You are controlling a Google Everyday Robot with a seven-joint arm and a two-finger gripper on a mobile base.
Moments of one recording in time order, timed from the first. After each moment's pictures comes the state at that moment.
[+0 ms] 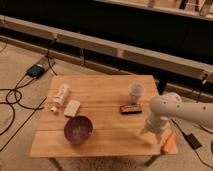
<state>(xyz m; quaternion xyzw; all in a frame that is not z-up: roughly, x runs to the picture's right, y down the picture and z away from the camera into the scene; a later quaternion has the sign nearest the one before) 0.249 0.272 0.749 -0.23 0.33 0.80 0.45</state>
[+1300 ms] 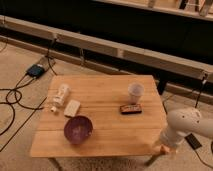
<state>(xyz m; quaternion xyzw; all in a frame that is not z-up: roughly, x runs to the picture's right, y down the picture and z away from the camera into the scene) 0.299 0.333 0.730 -0.22 0.36 0.82 0.39</state>
